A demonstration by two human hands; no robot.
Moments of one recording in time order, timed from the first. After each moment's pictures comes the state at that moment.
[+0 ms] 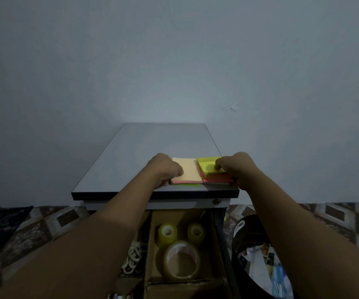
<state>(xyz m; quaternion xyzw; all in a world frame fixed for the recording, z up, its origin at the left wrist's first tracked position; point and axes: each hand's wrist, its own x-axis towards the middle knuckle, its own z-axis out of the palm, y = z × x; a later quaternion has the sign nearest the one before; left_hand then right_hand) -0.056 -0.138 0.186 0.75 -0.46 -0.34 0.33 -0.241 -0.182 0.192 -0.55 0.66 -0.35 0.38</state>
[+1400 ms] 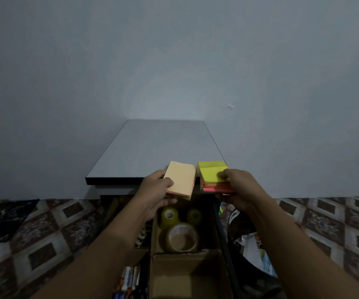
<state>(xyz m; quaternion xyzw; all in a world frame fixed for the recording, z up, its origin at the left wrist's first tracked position) -0.064 -0.038 0.142 0.58 -0.36 -0.49 0.54 -0.260 -0.087 0.167 -0.44 0.53 -0.44 0.58</state>
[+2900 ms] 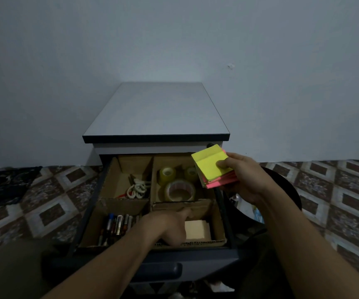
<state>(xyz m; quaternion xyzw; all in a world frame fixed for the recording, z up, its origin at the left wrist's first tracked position) -0.117 0.050 0.071 0.63 -0.67 -0.35 -0.18 -0.294 -0.024 0.125 -0.49 0.48 -0.37 0.63</state>
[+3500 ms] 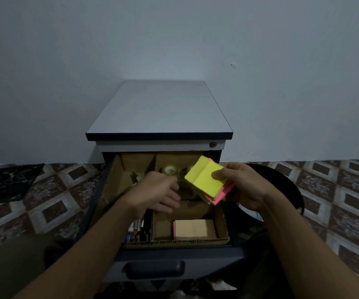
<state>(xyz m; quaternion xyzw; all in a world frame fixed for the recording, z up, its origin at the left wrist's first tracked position) -0.077 0.054 0.106 0.65 -0.45 -0.53 0.31 -0.298 -0.022 0.104 -0.53 0.47 -0.29 0.64</state>
